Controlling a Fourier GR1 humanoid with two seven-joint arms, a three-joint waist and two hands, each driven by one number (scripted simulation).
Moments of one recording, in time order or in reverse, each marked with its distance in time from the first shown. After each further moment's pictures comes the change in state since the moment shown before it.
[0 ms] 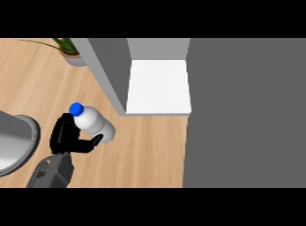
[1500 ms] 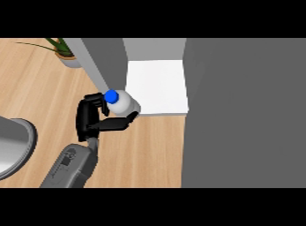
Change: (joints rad) left arm -0.040 -0.004 -0.421 -0.304 0.036 0.844 0.318; right arm -0.030 -0.063 0.000 0.020 -0.070 0.004 -0.018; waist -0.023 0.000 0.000
